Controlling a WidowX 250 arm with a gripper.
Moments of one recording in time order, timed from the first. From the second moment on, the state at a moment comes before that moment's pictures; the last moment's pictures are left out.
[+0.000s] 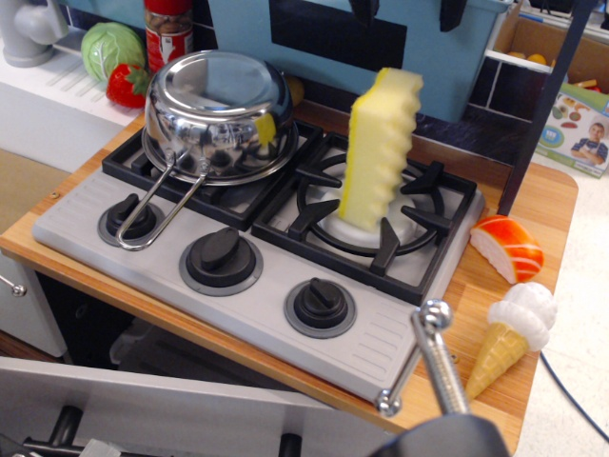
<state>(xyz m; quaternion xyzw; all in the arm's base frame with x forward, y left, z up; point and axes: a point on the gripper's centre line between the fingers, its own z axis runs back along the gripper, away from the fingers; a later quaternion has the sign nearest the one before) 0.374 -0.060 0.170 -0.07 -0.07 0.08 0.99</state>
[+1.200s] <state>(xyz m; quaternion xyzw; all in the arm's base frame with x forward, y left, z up) 0.357 -0.059 0.111 -0.05 -0.02 0.01 1.00</state>
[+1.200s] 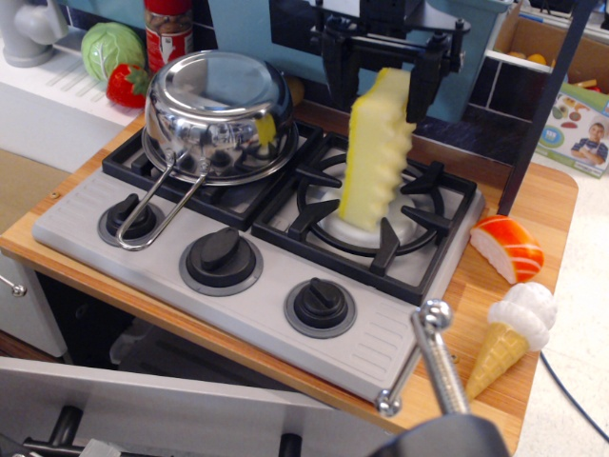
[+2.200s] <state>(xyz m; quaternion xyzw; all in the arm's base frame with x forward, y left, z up) 0.366 0.021 0.185 -0.14 0.00 0.05 0.99</state>
